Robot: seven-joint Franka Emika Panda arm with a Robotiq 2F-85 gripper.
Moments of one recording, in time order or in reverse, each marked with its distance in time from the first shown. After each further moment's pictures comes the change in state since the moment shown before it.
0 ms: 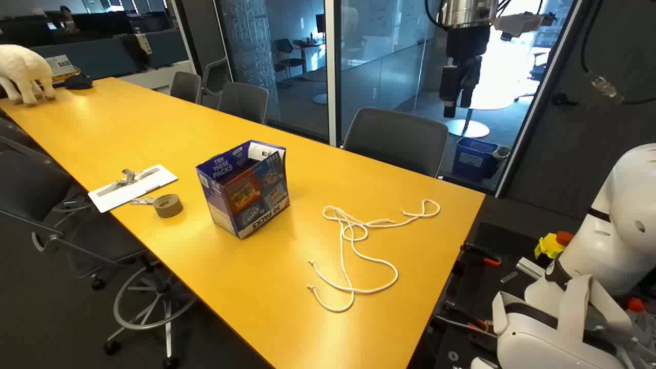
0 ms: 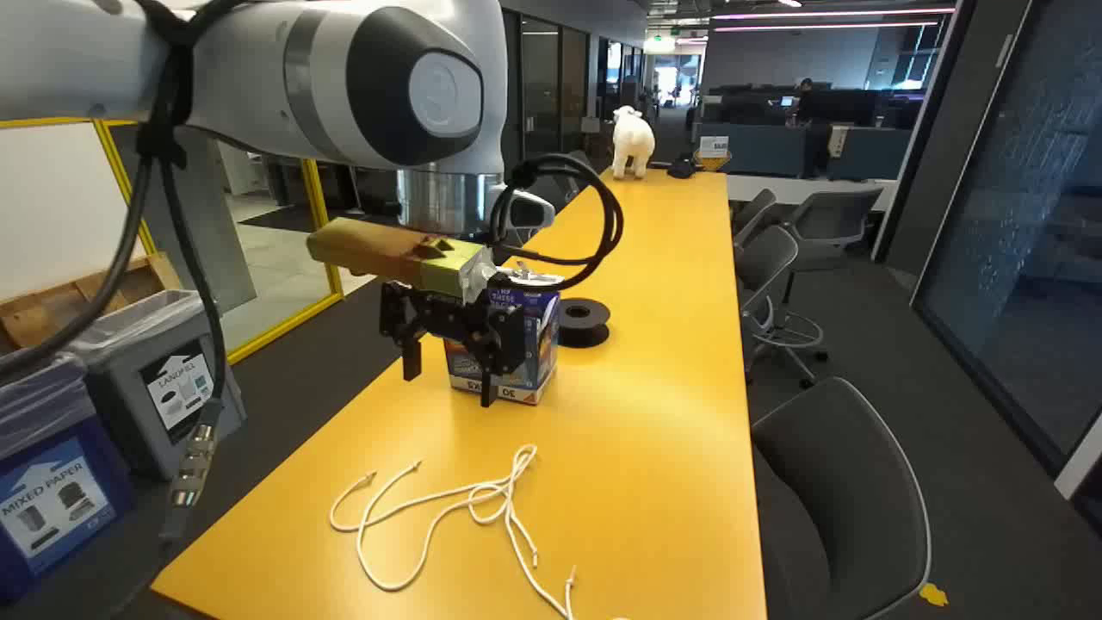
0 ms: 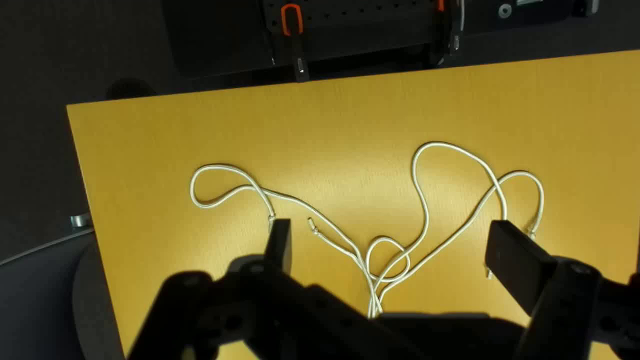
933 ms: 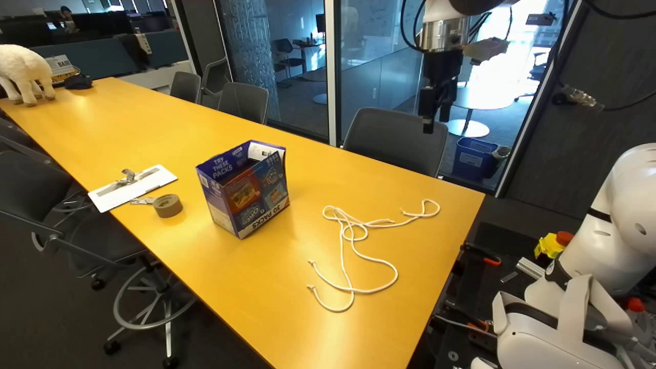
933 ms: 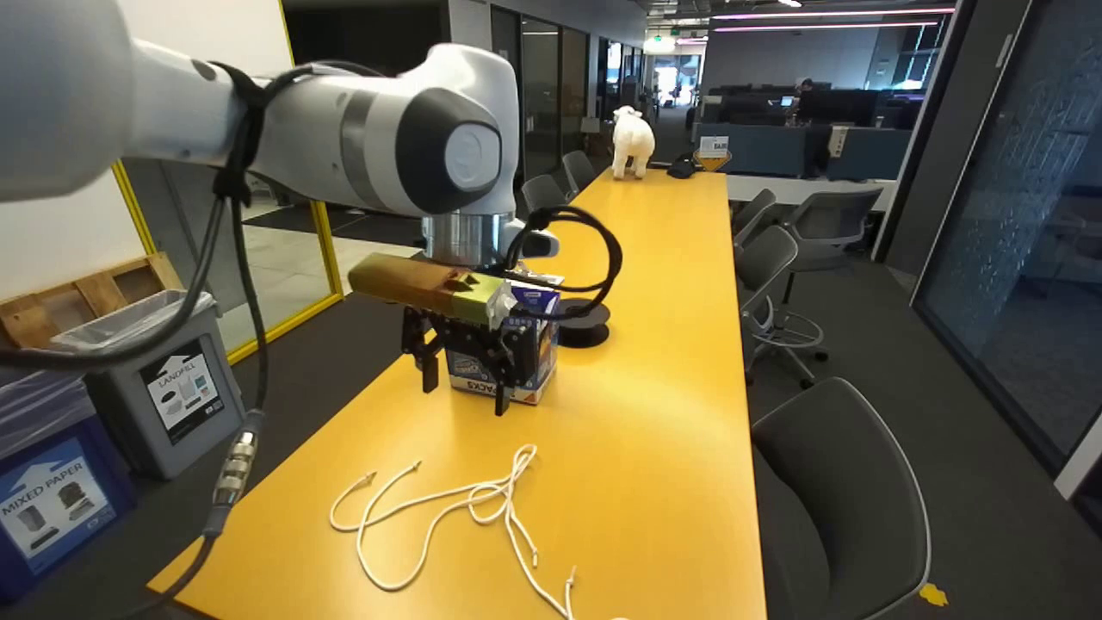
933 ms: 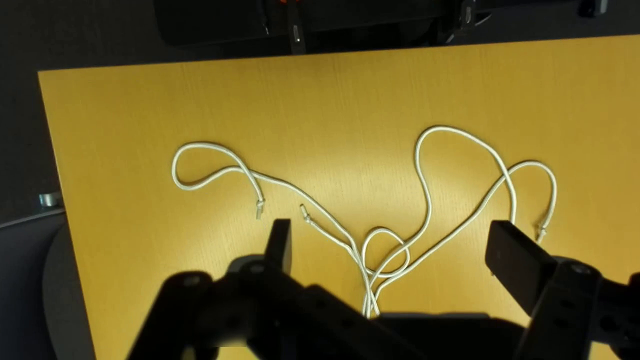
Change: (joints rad) arm 0.019 0.131 0.002 -0.016 0.006 0.140 -0.016
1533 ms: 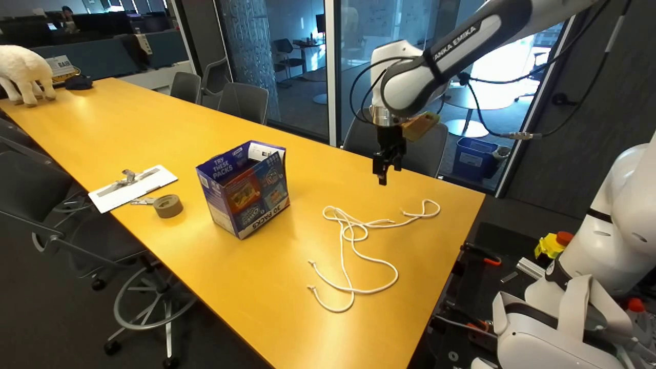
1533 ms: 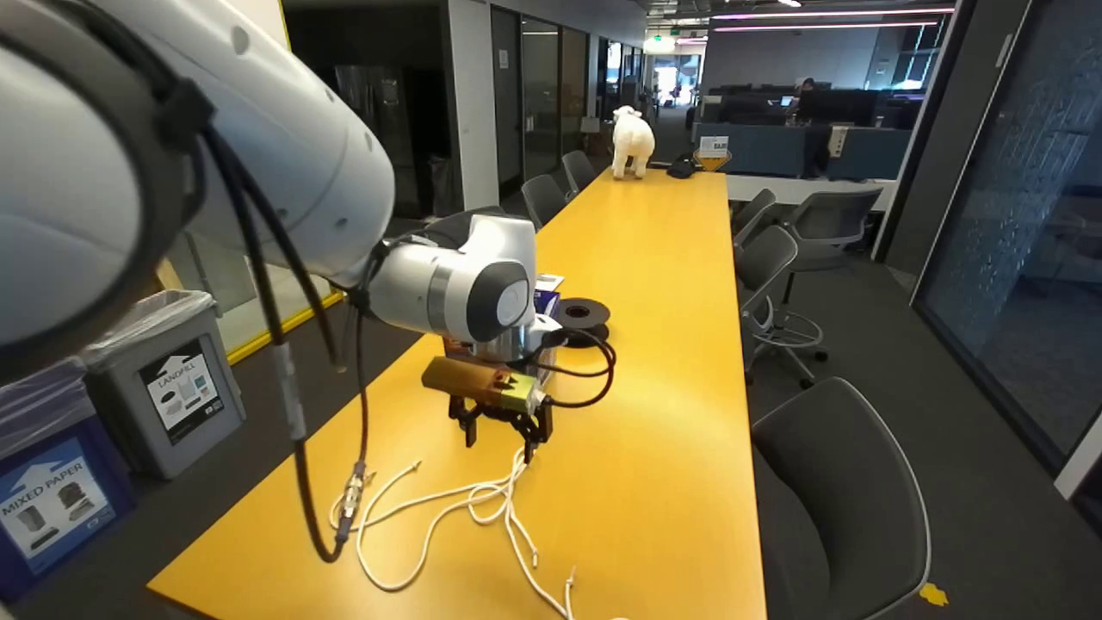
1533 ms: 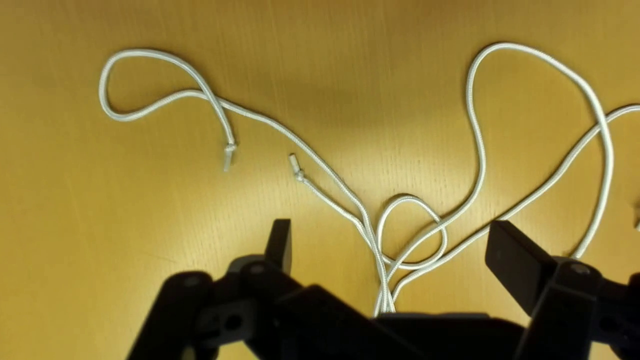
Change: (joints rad) arm 0.020 0.440 0.018 -0.007 0.001 0.450 -0.015
